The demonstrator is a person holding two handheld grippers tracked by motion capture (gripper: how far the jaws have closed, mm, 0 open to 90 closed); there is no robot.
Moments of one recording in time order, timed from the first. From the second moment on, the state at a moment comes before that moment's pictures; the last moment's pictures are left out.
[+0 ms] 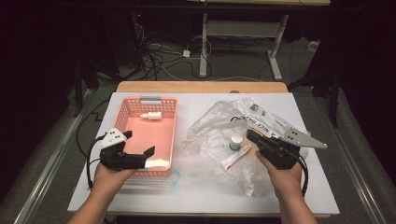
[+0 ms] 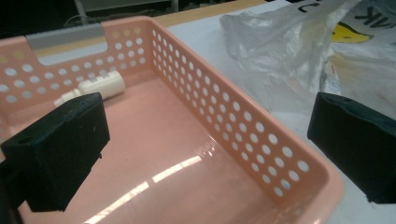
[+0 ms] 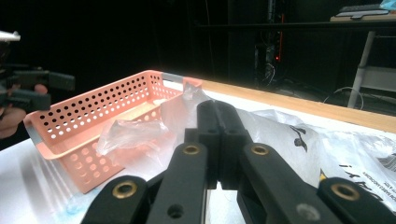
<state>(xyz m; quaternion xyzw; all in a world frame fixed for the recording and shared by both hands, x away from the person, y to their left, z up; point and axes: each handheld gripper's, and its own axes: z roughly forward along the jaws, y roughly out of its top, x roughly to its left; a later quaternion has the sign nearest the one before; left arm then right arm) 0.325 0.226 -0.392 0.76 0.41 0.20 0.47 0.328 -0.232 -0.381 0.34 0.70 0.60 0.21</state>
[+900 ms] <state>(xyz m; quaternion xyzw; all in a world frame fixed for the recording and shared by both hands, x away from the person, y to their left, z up) 0.481 0.209 -0.425 0.74 0.51 0.17 0.40 0.328 -0.236 -0.381 0.34 0.70 0.60 0.21</state>
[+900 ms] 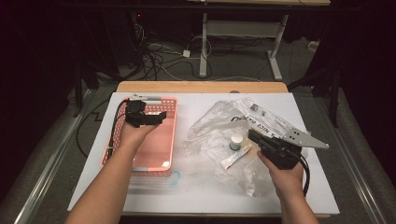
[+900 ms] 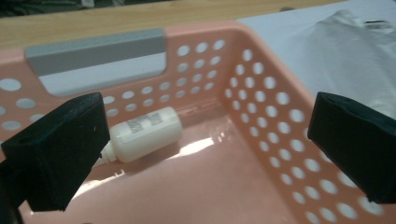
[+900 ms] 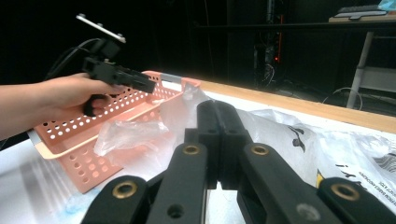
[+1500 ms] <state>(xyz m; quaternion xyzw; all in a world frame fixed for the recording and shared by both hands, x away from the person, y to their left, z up) 0.527 0.209 -0.449 0.74 0.58 0.16 0.30 0.329 -0.237 -0.384 0.34 0.70 0.60 0.21</state>
